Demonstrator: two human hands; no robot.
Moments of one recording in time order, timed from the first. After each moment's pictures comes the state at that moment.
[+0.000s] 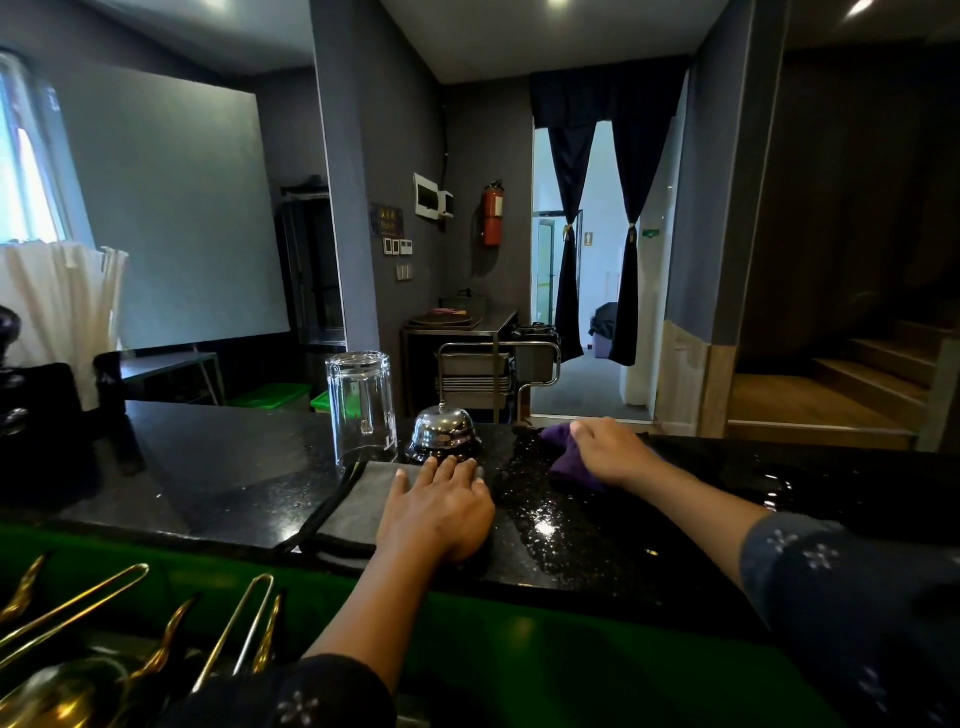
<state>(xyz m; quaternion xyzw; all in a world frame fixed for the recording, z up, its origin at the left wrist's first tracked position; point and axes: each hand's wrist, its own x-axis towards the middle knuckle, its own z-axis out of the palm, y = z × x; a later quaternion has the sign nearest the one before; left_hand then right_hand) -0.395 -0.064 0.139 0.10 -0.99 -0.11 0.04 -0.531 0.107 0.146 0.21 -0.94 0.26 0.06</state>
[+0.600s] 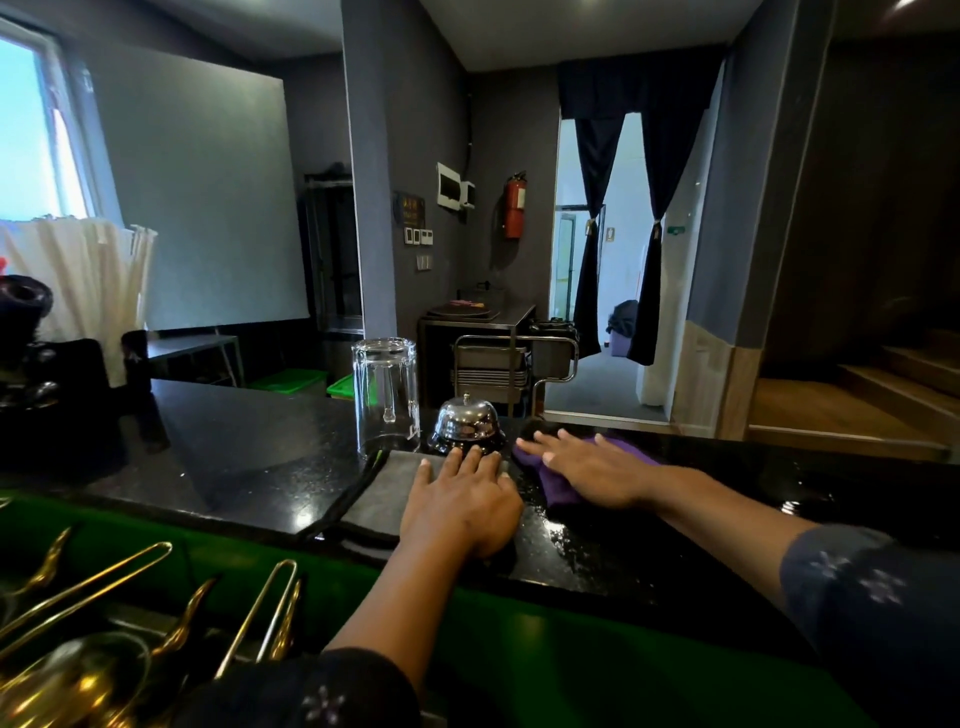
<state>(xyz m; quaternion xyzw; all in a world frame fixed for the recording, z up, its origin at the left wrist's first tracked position) -0.400 -0.066 0.135 0.10 -0.99 -0.12 0.03 -0.507 0.080 0.148 0.37 -0.93 0.06 -0.07</state>
